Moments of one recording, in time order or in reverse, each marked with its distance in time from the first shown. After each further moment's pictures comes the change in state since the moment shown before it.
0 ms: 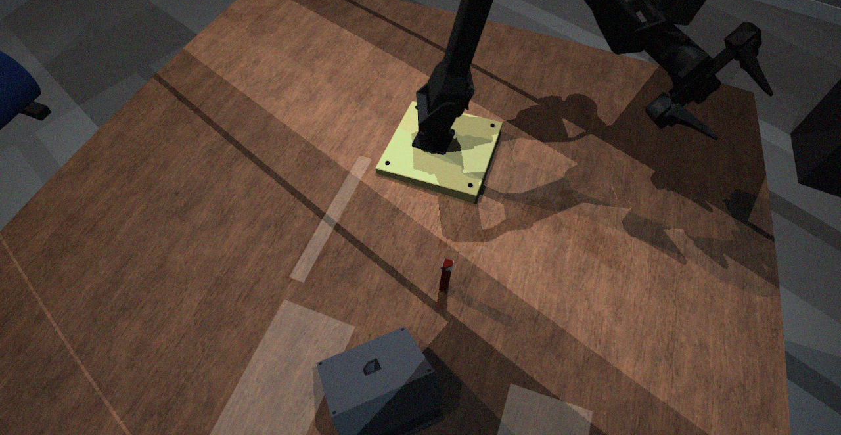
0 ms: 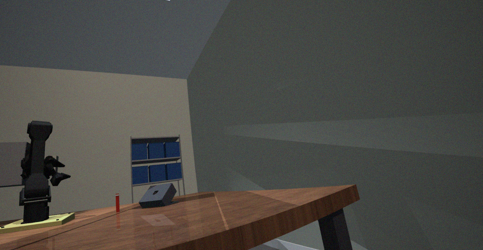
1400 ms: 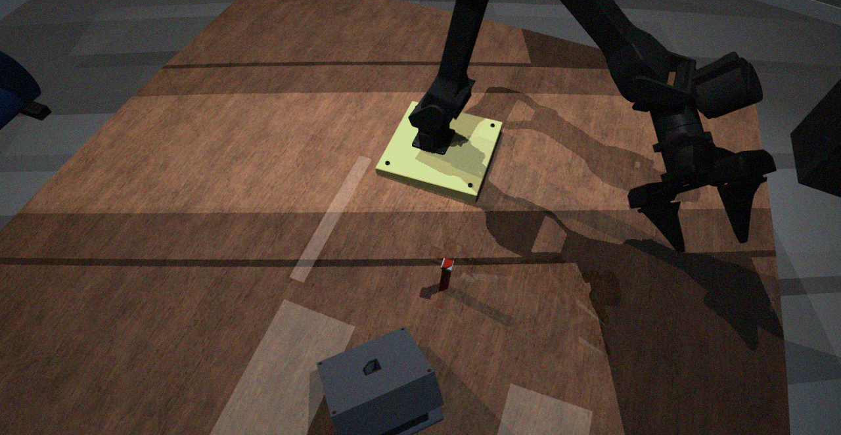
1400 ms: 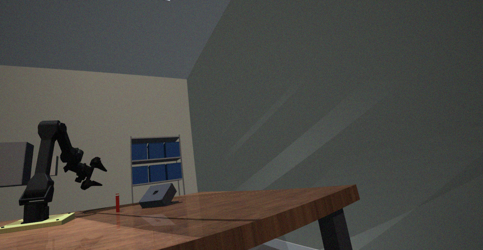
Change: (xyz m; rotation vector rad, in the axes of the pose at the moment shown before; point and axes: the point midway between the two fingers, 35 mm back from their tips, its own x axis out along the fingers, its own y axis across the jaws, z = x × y) arm 0.127 0.129 -0.085 0.576 0.057 0.437
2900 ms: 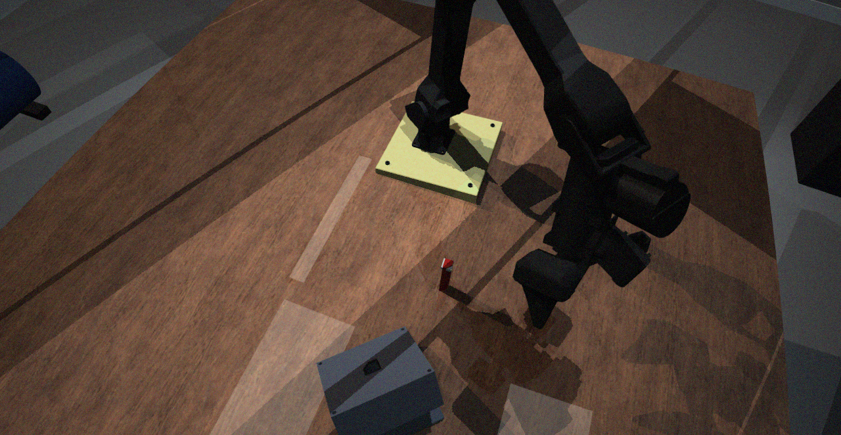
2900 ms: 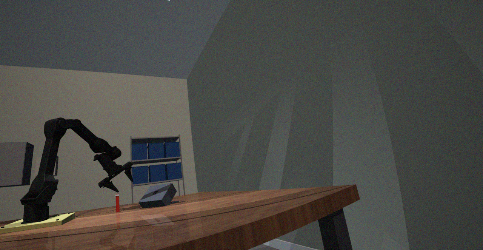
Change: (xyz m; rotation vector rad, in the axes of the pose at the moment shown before) arm 0.047 0.077 -0.187 0.952 0.409 0.516
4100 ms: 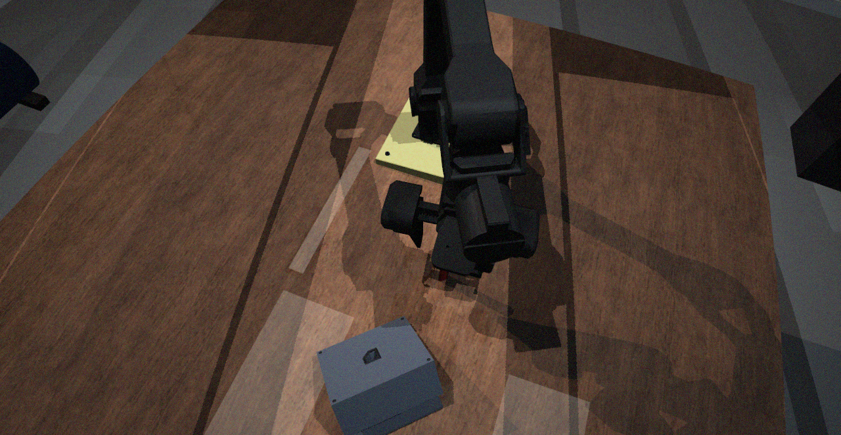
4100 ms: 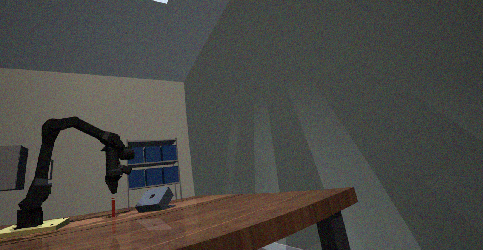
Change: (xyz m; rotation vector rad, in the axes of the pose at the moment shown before) arm -0.013 -0.040 -0.133 1.036 0.501 0.255
